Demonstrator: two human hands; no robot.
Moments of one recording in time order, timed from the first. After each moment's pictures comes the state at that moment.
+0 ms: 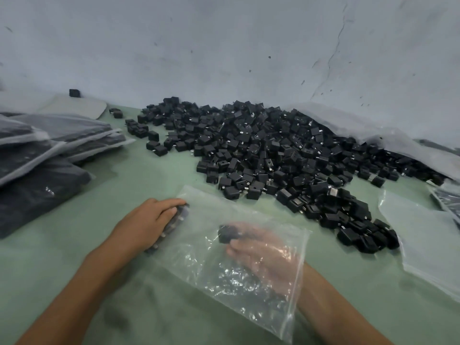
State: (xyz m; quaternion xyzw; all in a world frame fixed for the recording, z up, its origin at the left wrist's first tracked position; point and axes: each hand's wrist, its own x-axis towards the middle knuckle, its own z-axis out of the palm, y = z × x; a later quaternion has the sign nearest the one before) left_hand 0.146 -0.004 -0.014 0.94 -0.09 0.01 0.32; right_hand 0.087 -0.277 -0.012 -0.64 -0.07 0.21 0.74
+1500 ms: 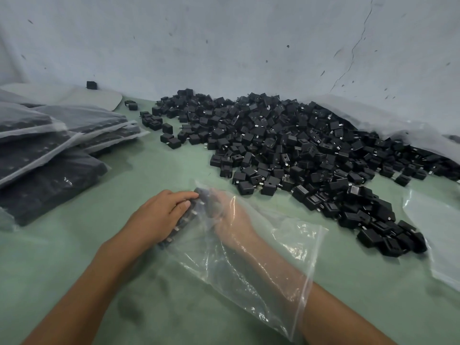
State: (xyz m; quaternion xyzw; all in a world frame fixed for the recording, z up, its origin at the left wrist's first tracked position) left_hand 0.146 -0.003 -0.015 0.95 -0.07 0.03 0.29; right_hand 0.133 -0.147 -0.056 -0.97 0.07 -0.21 0.05
